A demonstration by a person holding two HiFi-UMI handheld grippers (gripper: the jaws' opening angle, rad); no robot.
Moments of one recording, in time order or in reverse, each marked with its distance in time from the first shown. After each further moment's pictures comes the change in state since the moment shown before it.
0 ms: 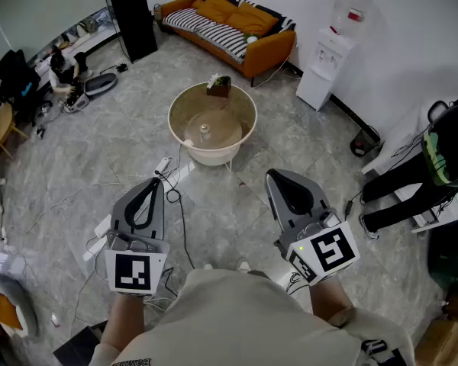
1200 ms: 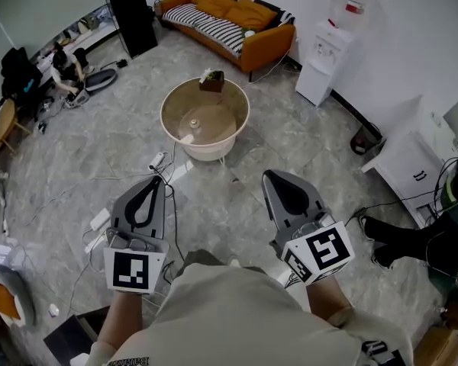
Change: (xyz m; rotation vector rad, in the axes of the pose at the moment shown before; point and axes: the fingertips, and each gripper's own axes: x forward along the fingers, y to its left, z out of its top) left arm 0.040 -0.096 0.014 0.006 0.028 -0.010; right arm -0.051 -0.078 -0.045 0.077 0.007 0.013
